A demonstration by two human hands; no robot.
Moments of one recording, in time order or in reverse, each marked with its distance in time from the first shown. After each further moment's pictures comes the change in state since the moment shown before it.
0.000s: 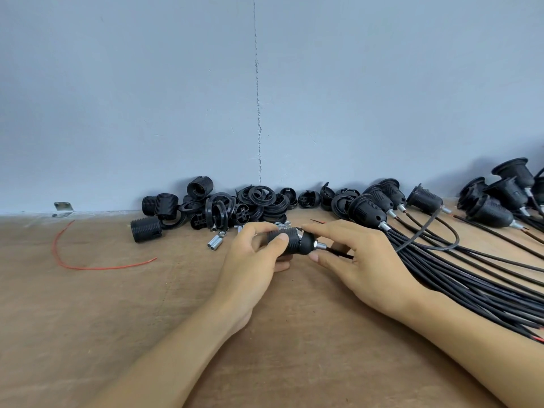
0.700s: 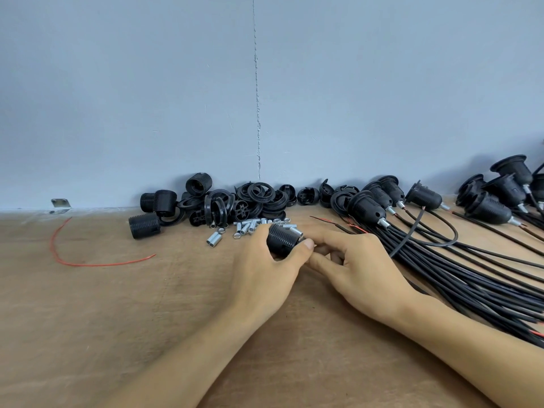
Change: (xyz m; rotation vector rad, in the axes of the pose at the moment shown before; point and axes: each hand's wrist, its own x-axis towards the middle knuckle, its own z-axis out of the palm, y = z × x) left_hand -0.012 -0.005 0.012 0.397 0.055 0.213; right_hand -0.007 -0.009 0.011 0.069 -0.014 0.116
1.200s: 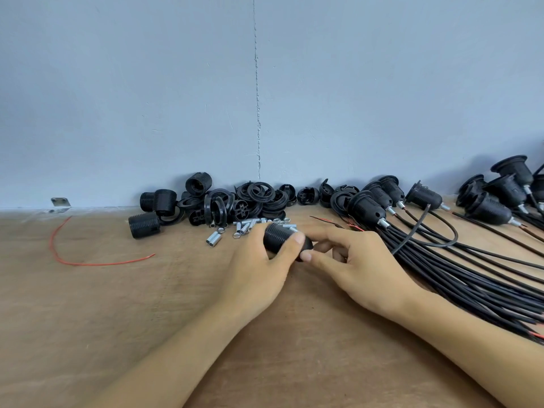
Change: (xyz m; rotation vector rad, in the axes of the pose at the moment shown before) left_hand 0.007 -0.007 -0.009 -0.031 -0.114 -0.027; right_hand 0.003 0.005 -0.005 0.026 -0.054 0.041
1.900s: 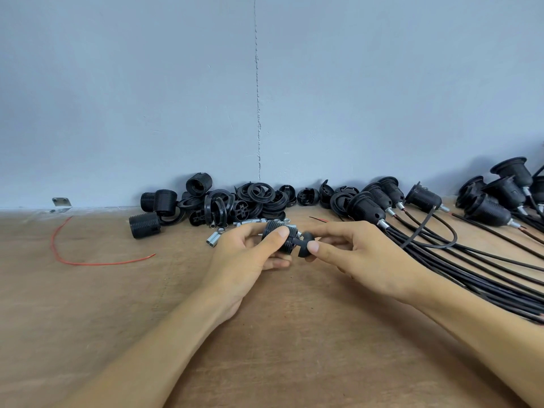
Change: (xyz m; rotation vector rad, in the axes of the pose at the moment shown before) left_hand 0.012 -0.004 -0.014 -0.435 -0.027 -0.124; right_hand 0.011 -0.003 -0.018 0.222 -0.205 0.084
